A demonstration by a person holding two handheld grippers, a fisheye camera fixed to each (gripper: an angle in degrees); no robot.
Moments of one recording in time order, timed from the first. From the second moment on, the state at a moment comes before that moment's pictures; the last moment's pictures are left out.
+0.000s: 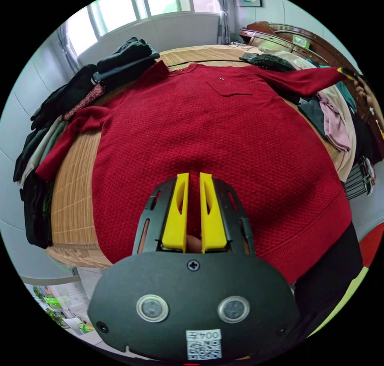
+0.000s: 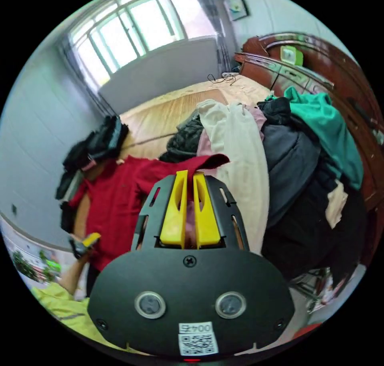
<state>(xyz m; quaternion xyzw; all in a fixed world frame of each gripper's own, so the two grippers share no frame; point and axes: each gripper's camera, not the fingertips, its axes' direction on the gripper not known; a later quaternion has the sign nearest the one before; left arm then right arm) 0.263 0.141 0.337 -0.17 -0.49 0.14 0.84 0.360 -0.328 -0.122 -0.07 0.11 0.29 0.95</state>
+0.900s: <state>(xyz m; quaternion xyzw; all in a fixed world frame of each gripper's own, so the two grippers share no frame) 0.266 0.045 0.258 -0.14 -0.40 0.08 0.90 0.020 -0.483 0.314 -0.16 -0.03 0.05 0.99</state>
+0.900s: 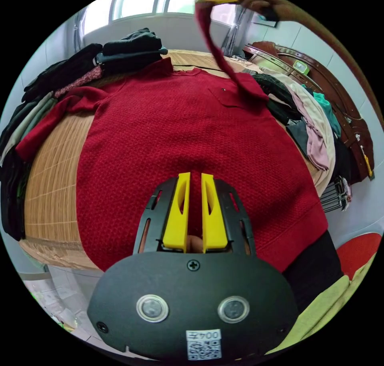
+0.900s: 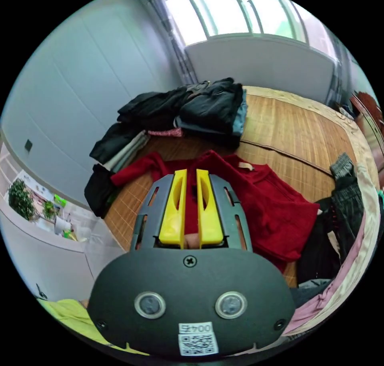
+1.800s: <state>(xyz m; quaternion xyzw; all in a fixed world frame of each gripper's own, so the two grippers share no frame) 0.240 -0.297 0.089 0.02 -0.25 -0.10 0.96 0.298 -0.049 0.201 -0.08 0.01 0.36 0.93</state>
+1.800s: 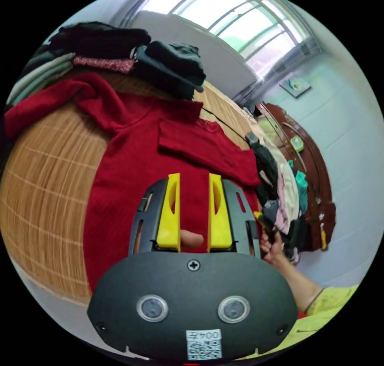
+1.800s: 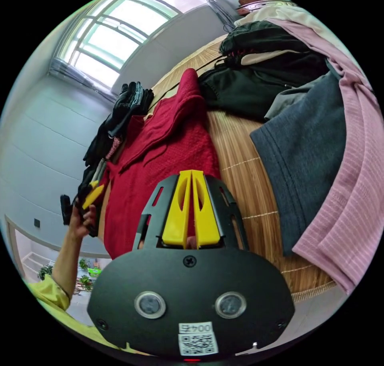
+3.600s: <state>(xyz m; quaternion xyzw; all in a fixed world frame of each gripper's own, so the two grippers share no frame) 0.248 -0.410 -0.014 0.12 -0.24 -0.21 0.94 0.281 -0.050 0.225 -0.05 0.14 0.26 0.95</state>
